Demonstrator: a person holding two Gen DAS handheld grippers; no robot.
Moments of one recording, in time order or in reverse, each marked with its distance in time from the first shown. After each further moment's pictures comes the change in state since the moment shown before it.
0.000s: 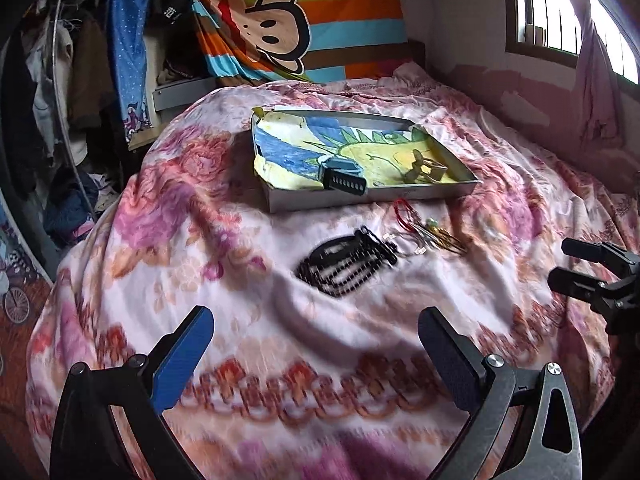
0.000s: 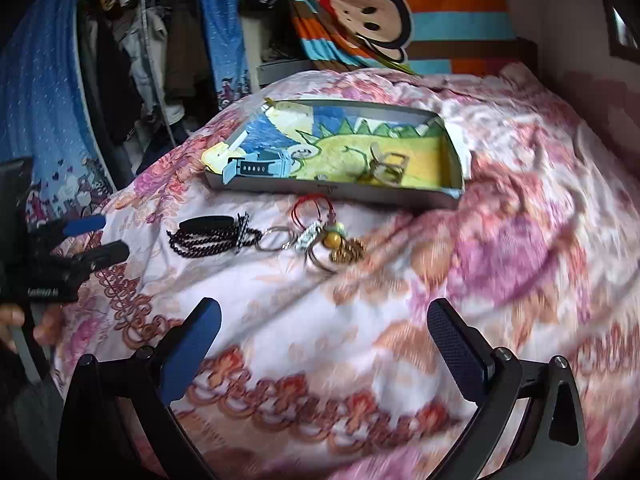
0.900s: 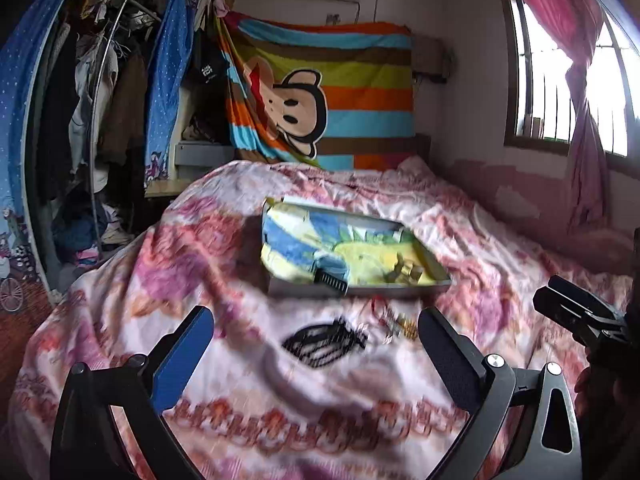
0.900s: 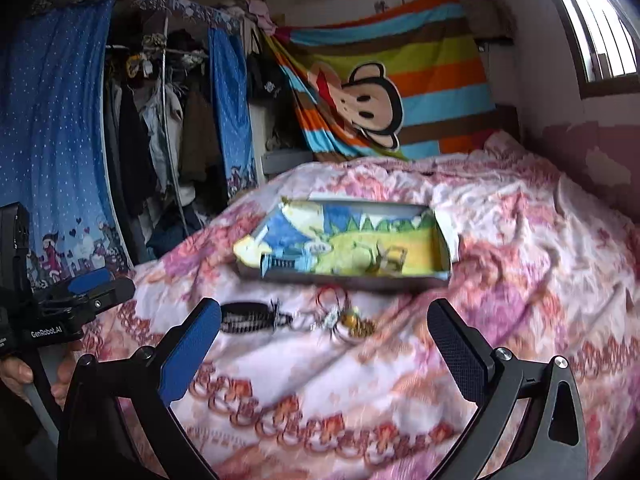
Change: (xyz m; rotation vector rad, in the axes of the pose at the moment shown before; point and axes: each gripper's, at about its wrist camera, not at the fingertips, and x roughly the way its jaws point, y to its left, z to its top) left arm -0.069 -0.004 -0.005 -0.142 -0.317 -0.022; right arm -0.078 0.028 -0.011 0.044 -0.332 -0.017
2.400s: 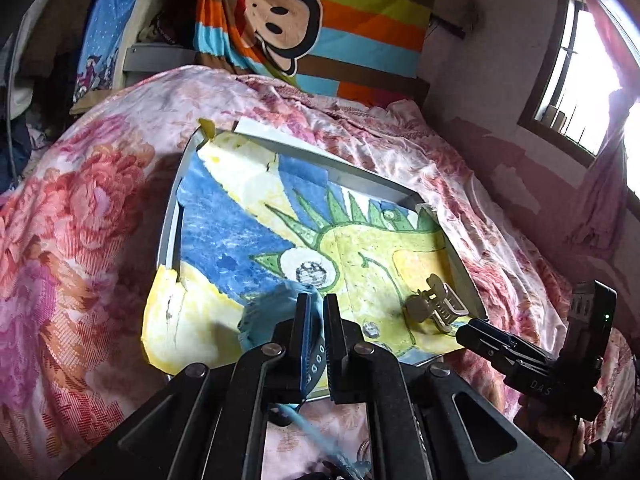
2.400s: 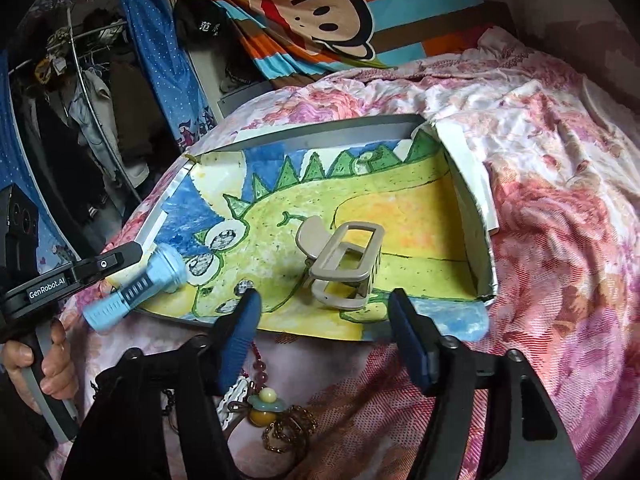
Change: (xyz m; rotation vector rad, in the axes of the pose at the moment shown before) left arm 0.252 0.012 0.058 -0.138 0.291 -0.193; right arm 0.243 -0.085 0.022 0.183 0.276 0.027
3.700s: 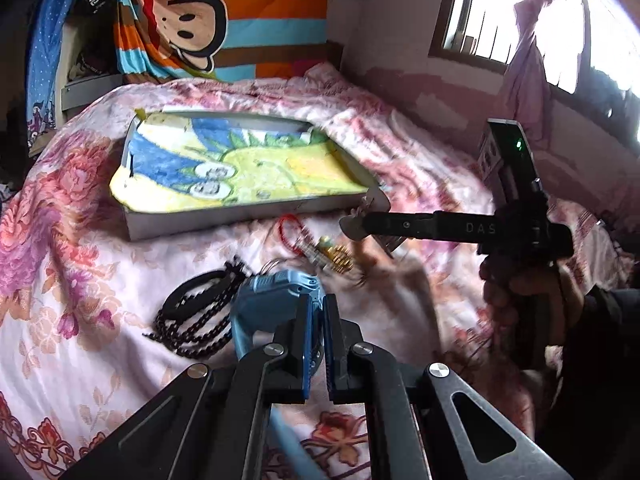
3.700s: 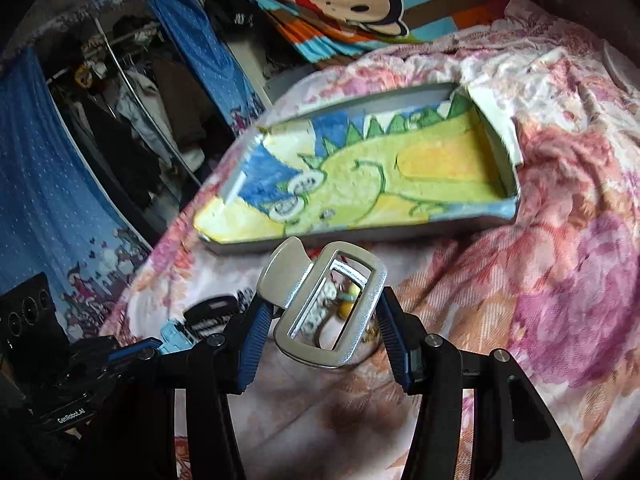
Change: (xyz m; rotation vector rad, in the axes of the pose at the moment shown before) left arm -0.109 -0.064 -0.117 0.269 0.072 -0.134; right arm -0.056 0.013 -0.040 0.049 0.067 0.220
